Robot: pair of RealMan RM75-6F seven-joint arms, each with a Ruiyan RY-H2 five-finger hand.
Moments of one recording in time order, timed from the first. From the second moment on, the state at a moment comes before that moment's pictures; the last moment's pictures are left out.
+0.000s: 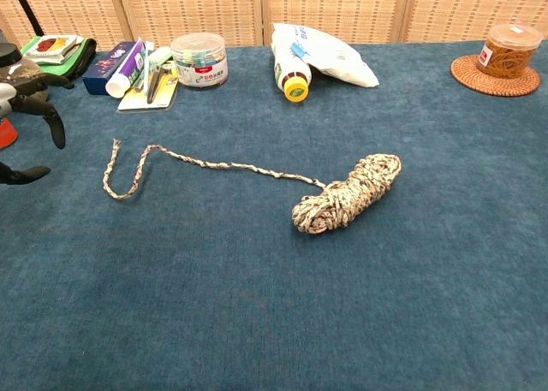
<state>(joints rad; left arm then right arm) -0.38 -1.46 -0.13 -1.50 1.37 1.17 0.28 0.07 -1.05 0.06 -1.68 -1.62 1.56 -0.01</state>
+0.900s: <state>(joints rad) -0.47 -1.62 -0.14 -1.35 1.26 1.09 0.36 0.08 -1.05 0.05 -1.68 -1.62 1.54 0.01</state>
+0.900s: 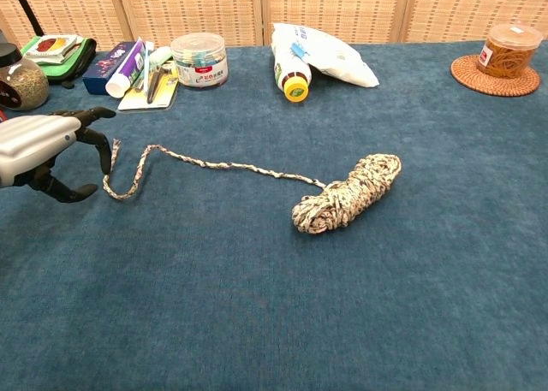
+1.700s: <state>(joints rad) -0.50 -1.68 -0.12 -1.31 1.23 1.09 0.43 0.08 -1.04 0.05 -1.68 -1.62 1.54 0.02</state>
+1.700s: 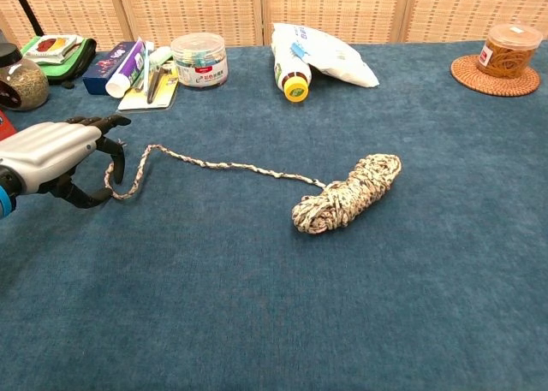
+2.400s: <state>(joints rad) -0.50 -1.66 -0.11 -1.34 1.22 1.11 0.43 0.08 -1.04 0.05 -1.68 -1.62 1.54 0.02</state>
